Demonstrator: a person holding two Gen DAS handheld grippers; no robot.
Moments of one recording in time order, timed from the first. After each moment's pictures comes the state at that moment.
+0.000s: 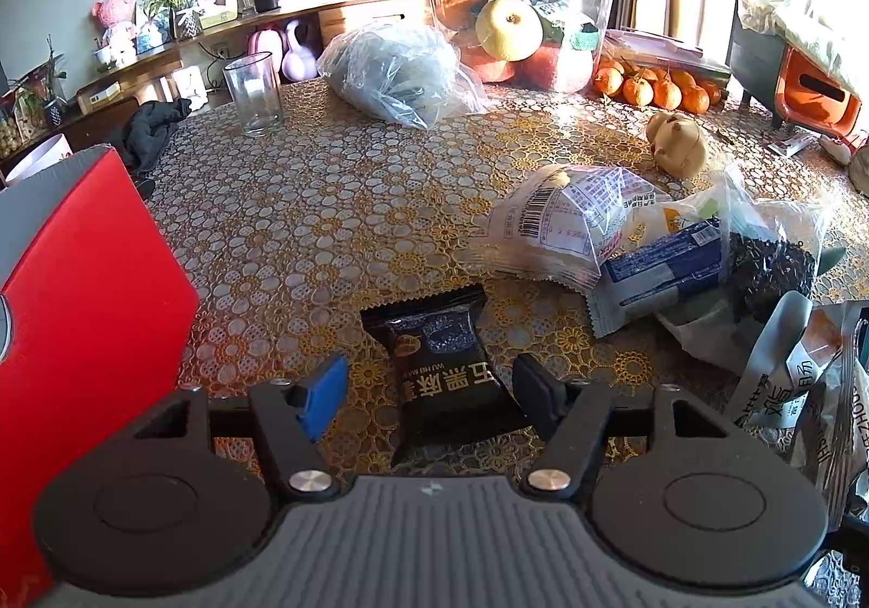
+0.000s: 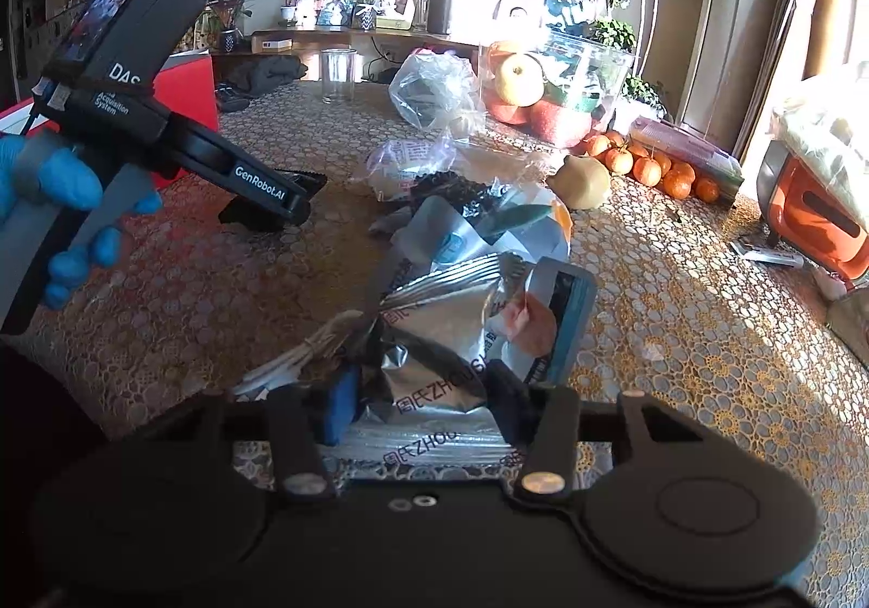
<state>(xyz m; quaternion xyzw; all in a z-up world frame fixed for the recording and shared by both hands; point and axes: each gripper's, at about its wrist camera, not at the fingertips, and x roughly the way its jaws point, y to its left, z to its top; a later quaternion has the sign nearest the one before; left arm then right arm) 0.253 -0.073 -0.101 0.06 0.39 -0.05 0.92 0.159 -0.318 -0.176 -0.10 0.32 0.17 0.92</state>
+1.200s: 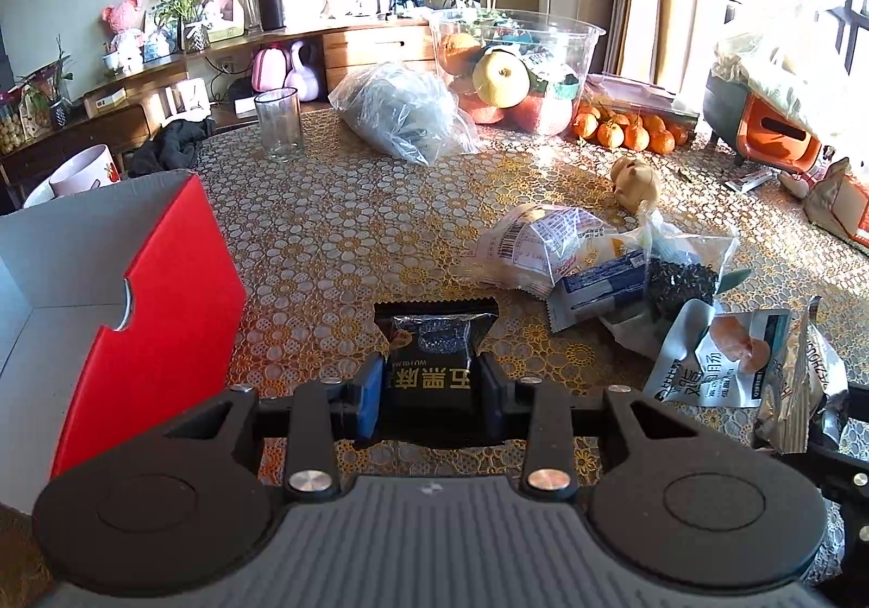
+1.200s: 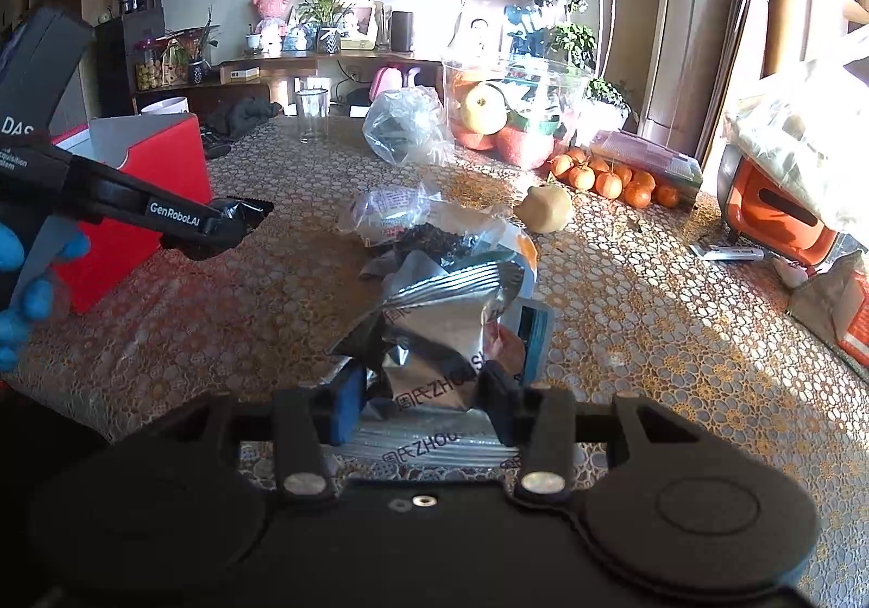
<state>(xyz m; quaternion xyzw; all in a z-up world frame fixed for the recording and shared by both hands) 0.196 -0.055 -0.050 0.03 0.36 -0.06 0.93 0.138 -0.318 -0.136 -0.07 0.32 0.14 0.94</state>
